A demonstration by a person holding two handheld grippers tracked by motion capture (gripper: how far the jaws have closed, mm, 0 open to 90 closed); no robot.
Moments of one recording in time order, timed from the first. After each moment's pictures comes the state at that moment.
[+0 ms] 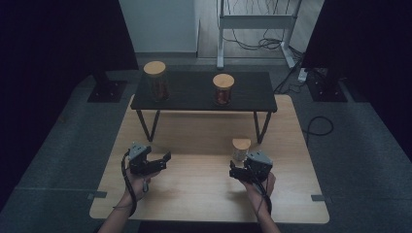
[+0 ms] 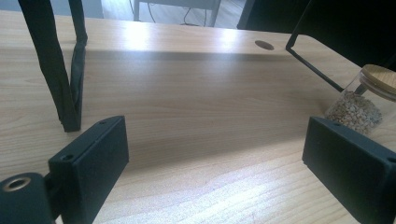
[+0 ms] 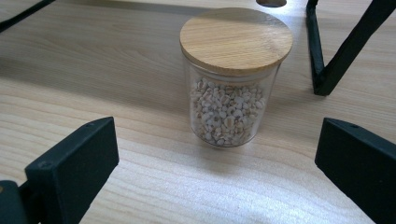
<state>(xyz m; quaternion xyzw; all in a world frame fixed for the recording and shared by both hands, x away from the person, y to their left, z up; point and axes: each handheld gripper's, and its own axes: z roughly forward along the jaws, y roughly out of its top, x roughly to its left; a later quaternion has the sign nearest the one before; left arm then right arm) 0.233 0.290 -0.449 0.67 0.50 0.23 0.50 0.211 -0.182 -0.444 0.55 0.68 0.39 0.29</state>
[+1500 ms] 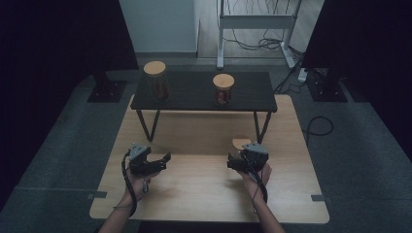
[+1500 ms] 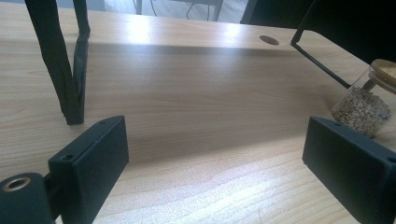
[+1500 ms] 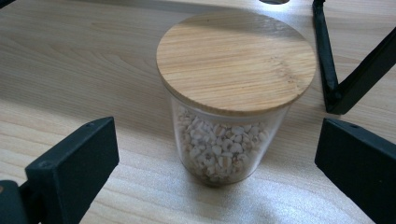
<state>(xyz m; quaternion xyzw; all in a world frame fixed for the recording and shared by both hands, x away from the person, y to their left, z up) 0.236 0.290 -0.452 0.67 0.51 0.23 0.50 0.251 -0.175 -0.449 0.55 0.69 0.38 0.28</state>
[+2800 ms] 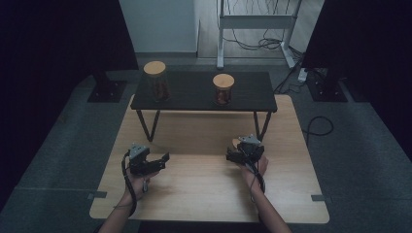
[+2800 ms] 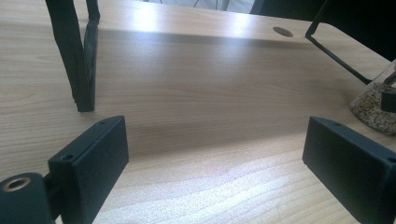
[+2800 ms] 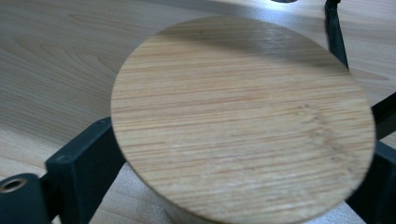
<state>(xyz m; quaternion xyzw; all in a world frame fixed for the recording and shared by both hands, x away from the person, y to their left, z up) 0.243 0.292 -0.458 0.67 0.52 0.22 0.48 0.290 -0.168 -0.456 0.54 0.70 0.36 0.29</state>
